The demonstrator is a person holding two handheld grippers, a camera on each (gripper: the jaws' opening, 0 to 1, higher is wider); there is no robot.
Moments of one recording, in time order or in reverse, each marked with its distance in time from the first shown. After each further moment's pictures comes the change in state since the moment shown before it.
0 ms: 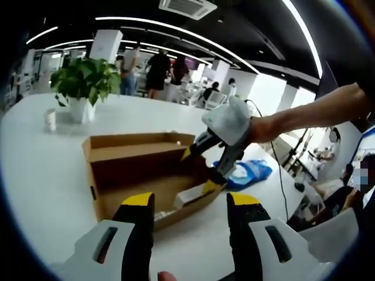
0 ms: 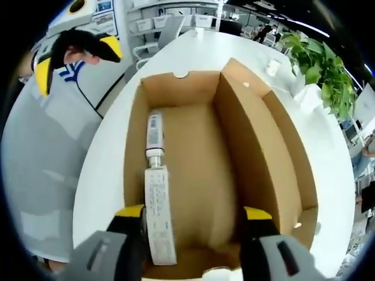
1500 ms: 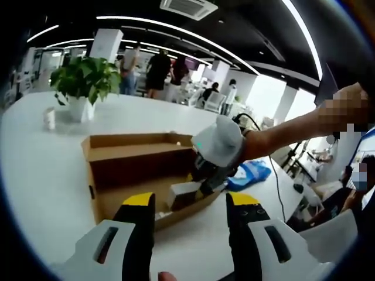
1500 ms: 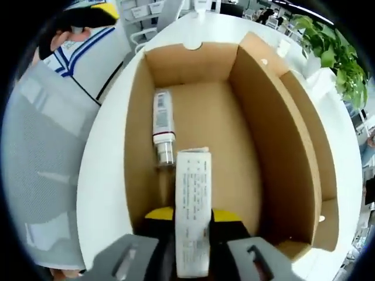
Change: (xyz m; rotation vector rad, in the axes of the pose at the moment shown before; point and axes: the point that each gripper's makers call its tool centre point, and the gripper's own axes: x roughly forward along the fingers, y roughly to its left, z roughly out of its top) left arm 0.002 0.001 0.000 -0.010 0.000 -0.007; right arm 0.026 0.019 -0.014 0.071 0.115 0.021
